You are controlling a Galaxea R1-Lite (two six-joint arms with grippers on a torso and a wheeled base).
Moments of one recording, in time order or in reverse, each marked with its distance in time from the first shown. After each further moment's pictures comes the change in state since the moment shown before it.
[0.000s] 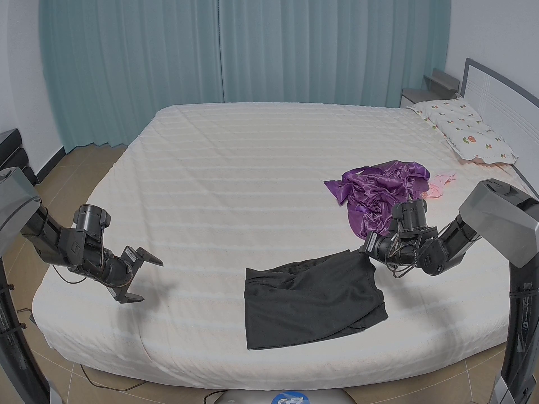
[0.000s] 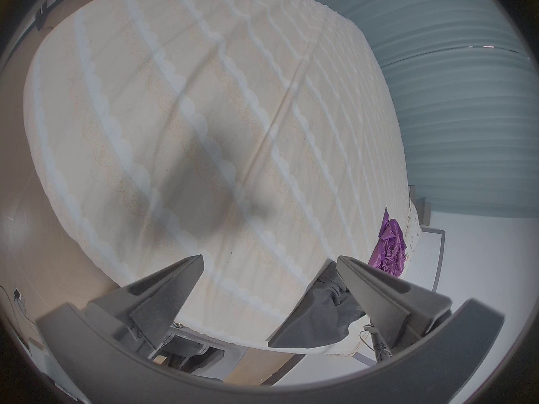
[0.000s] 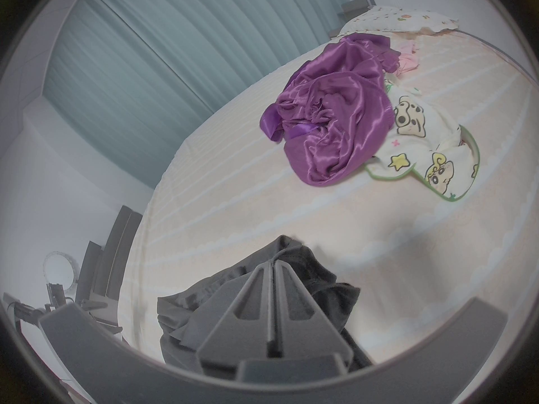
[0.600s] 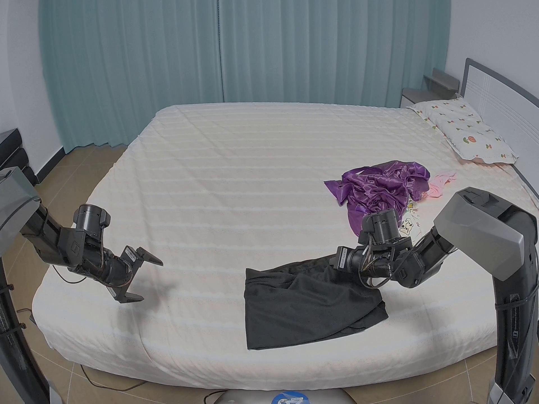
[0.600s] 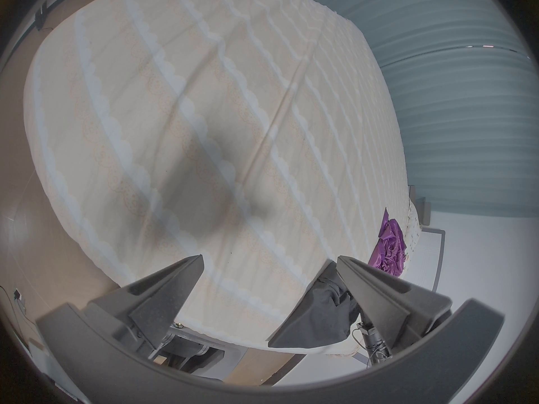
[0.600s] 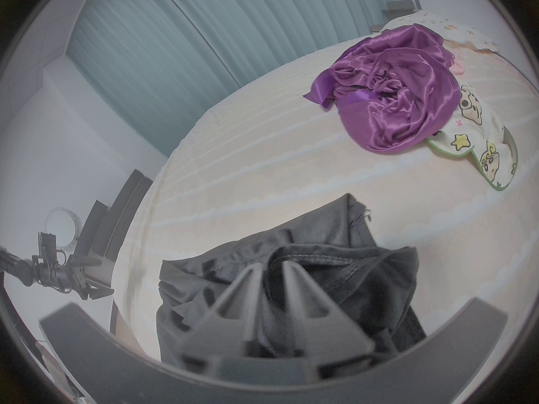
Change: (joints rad) left arm 0.000 -0.002 0.000 0.000 0.001 0.002; right arm 0.125 0.064 -0.051 0.011 -0.001 -0.089
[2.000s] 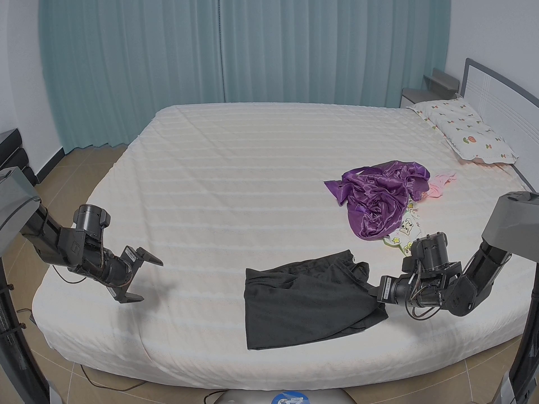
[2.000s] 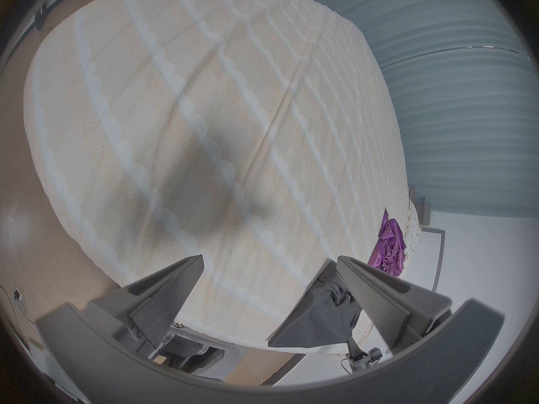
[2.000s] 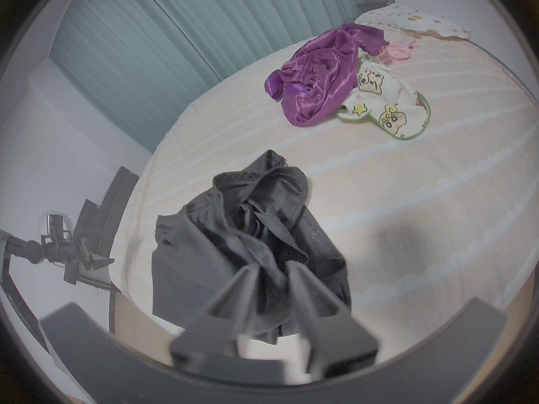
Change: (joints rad) left arm 0.000 0.000 0.001 0.000 -0.002 0.000; right arm -0.062 -0.241 0.548 -0.188 0.011 -0.041
